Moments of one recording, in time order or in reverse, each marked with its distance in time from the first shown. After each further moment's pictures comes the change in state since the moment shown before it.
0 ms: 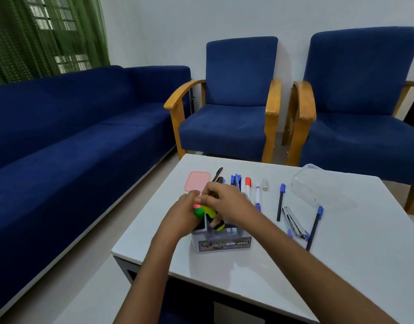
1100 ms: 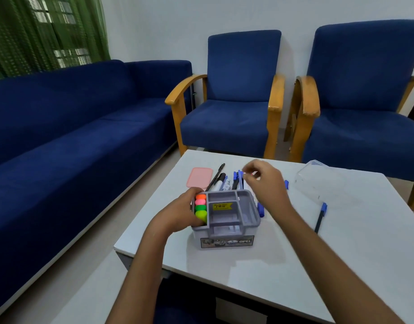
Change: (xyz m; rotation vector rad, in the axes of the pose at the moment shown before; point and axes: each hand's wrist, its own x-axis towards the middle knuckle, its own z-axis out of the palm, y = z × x) left_hand -0.010 0.002 -0.021 -0.102 -0.224 -0.068; right_hand 0.021 0.054 -0.038 -0.106 0.577 -0.066
